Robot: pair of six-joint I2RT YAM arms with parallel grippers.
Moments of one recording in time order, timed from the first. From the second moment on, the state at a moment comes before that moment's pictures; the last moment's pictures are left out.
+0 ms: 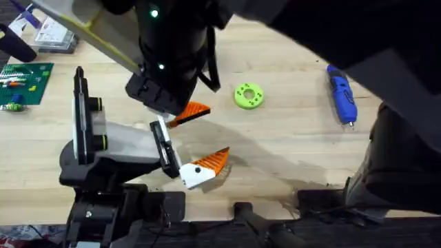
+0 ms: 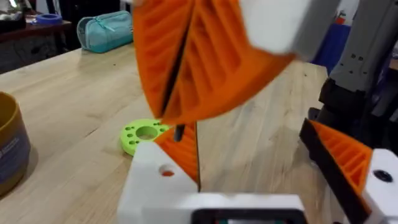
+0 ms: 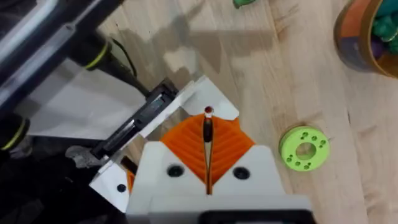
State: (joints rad) left arm -0.05 0.00 0.00 -0.06 1.13 -0.08; right arm 1.10 2.02 2.35 -1.59 -0.03 -0.10
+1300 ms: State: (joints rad) left arm -0.05 0.00 0.00 -0.06 1.13 -0.08; right arm 1.10 2.09 2.35 -1.60 -0.03 -0.10
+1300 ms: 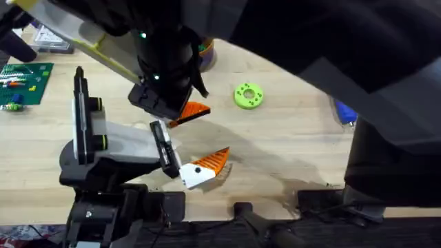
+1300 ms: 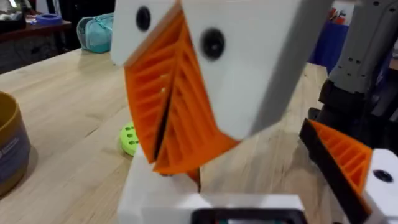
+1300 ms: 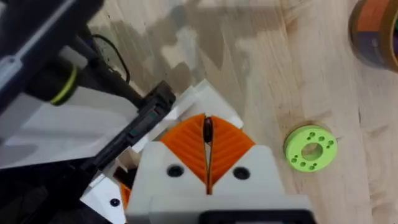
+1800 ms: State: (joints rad) left arm -0.05 0.00 0.00 -0.06 1.13 -0.08; right arm 1.10 2.10 2.35 -1.60 -0.03 -0.10
